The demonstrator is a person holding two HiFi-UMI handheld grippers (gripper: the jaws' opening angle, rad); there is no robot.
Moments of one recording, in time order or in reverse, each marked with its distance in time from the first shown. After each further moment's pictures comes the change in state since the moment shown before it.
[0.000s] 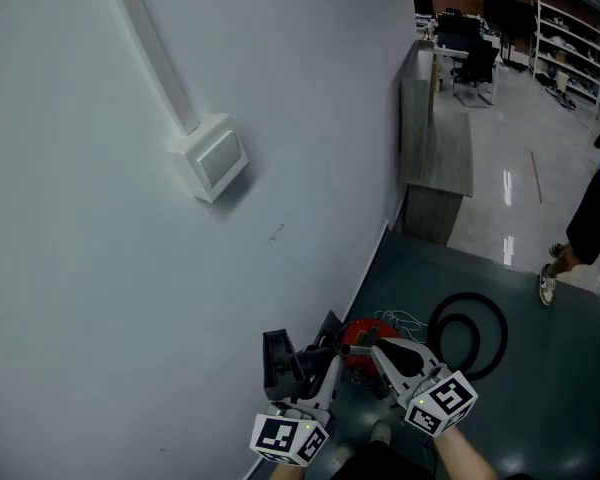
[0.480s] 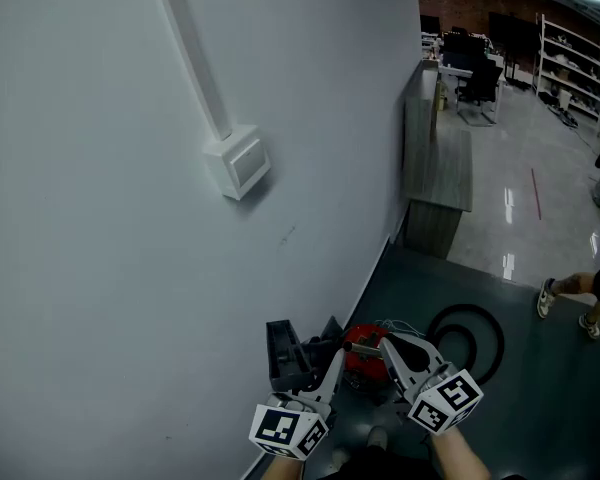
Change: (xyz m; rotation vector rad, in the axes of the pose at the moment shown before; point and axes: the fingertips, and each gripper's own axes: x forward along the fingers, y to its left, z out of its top) left arm -0.022 -0.024 0.043 0.048 -0.053 -0.038; right arm -0.024 0.023 0.047 0.025 -0.088 -0.034
